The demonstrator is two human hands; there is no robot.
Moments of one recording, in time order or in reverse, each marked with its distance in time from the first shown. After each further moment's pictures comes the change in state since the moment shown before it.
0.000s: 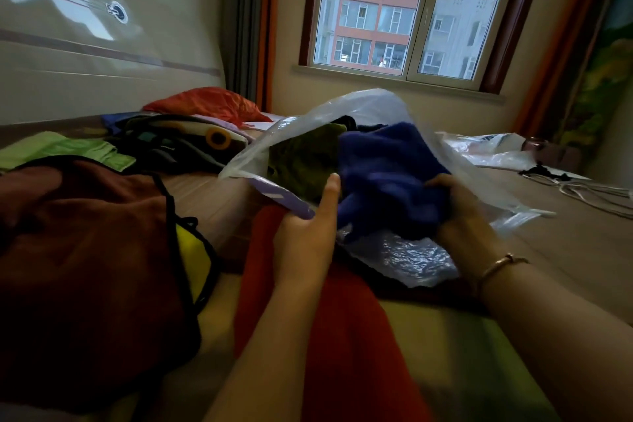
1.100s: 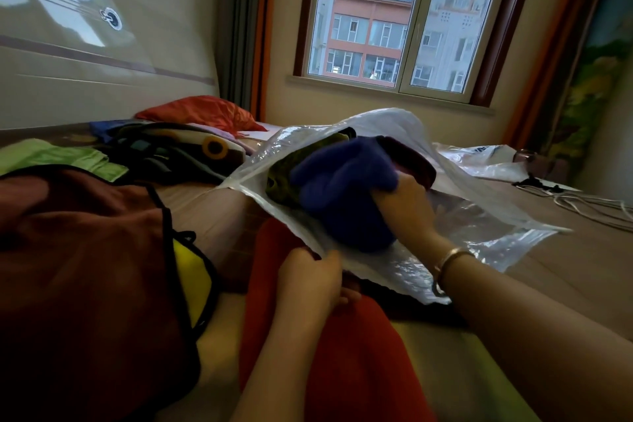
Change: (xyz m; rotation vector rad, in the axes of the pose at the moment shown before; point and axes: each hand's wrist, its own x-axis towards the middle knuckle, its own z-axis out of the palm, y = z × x) left_hand 0.015 -0.027 -0.006 0.052 -0.151 -0.101; right_hand 0.042 0.022 0.051 -1.107 0.158 -0.293
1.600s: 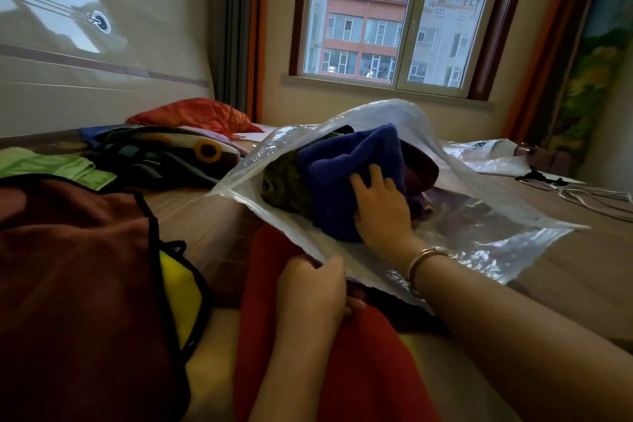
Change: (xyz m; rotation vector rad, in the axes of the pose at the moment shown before) left_hand 0.009 -0.006 0.004 -0.006 0.036 0.038; right_hand 0.008 0.023 0.045 -0.614 0.125 -0.609
